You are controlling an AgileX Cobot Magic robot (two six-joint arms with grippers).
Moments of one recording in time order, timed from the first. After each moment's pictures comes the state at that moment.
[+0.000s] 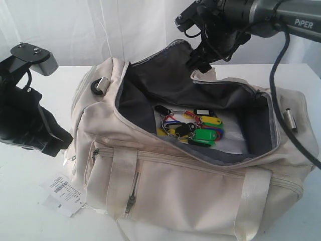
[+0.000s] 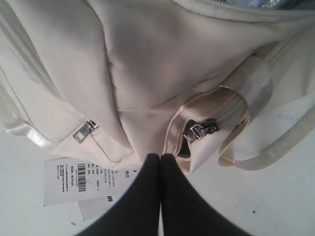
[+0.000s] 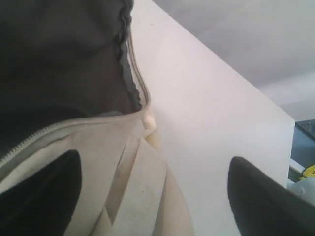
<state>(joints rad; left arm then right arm) -0.42 1.20 -0.90 -0.42 0.84 0.51 0.58 2.06 -1.81 -0.64 0.86 0.20</state>
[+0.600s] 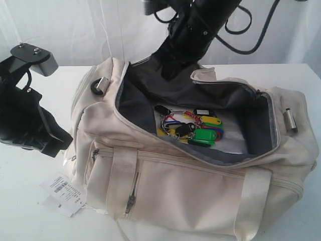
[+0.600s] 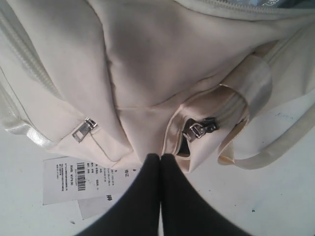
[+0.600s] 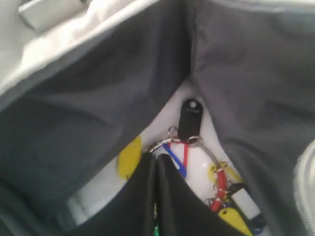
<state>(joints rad) -0.42 1.20 -0.90 -0.42 0.84 0.51 0.59 1.92 -1.84 0.28 1.17 -0.47</state>
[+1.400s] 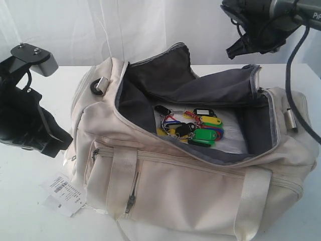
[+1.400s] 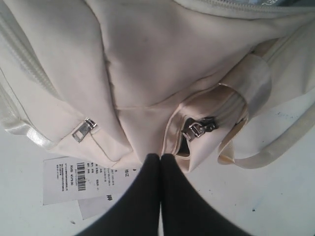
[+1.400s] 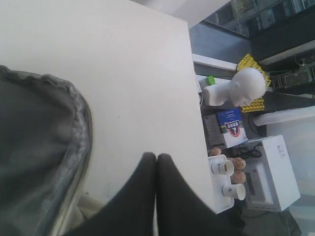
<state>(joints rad) -0.42 1.20 -0.90 -0.42 0.84 0.51 0.48 2.06 -1.84 -0.87 1.12 0.56</state>
